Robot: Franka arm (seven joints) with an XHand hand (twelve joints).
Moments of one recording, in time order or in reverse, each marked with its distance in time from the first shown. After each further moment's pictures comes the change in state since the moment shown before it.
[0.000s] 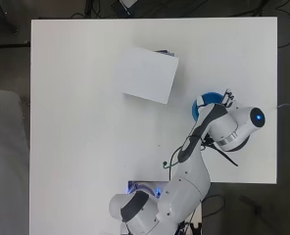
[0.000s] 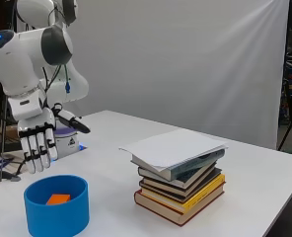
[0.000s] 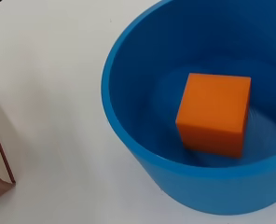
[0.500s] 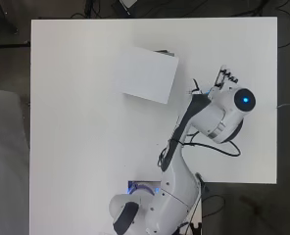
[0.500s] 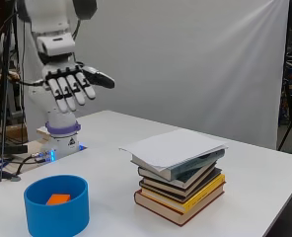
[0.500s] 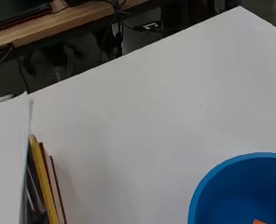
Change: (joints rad) arm 0.032 -0.106 0.149 0.196 -0.128 -0.071 0.071
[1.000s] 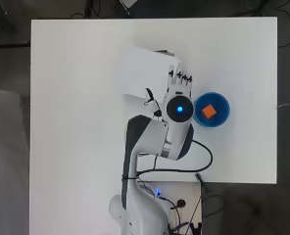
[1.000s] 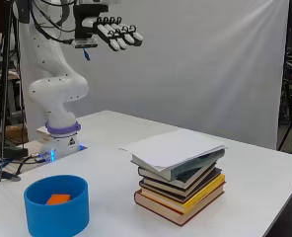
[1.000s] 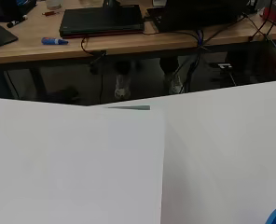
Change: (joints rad) arm 0.009 -0.305 0.329 -0.040 -0.122 -0.166 0.081
